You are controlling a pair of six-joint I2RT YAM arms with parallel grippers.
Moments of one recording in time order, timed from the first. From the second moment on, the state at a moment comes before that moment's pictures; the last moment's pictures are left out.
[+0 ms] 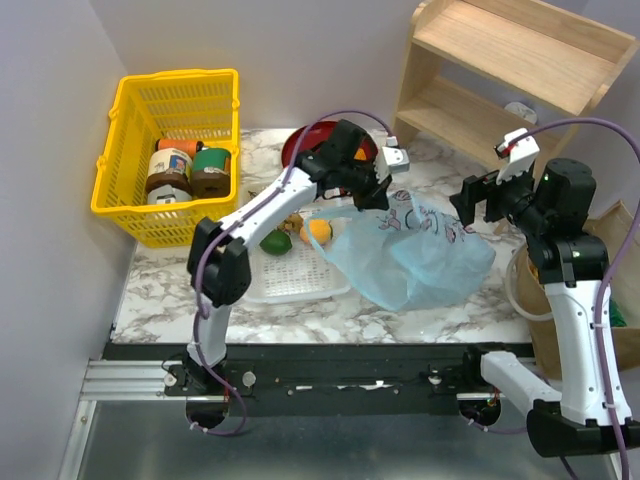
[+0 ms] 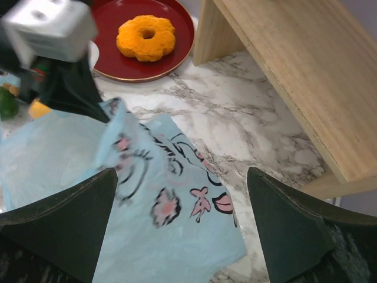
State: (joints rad) left arm -0.68 2.08 1.97 -0.60 0.70 0.39; right arm 0.03 0.93 1.29 -0.70 -0.31 -0.23
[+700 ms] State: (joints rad) left arm -0.60 0.71 1.21 -1.20 -0.12 0.74; right arm 0.03 1.14 1.39 -0.70 -0.40 -0.17
